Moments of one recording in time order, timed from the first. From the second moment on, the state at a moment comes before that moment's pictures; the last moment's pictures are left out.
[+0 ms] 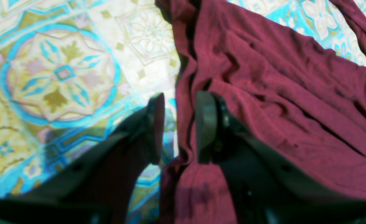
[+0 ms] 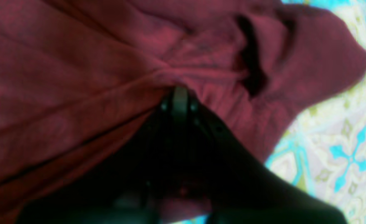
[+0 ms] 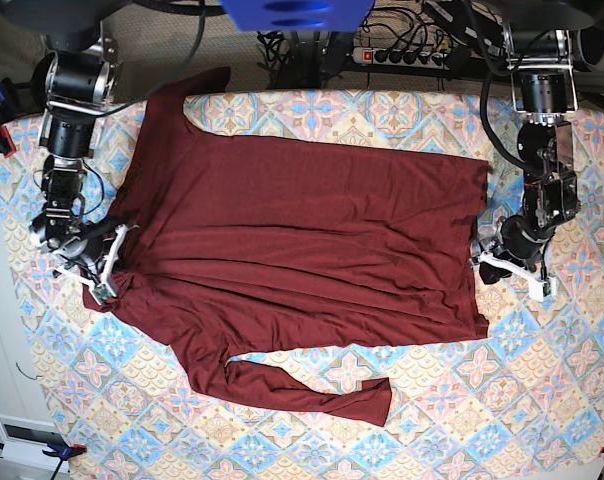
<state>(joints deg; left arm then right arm) -4.9 -25.6 -6.8 77.8 -43.9 -2.7 39.7 17.7 23.9 13.3 50.4 -14.9 42.5 -22.6</state>
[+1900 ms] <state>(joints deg) 11.8 -20.6 28.0 108.2 -35.2 -11.0 50.0 -16.1 21.0 30.2 103.7 -0.7 36.3 -54.3</state>
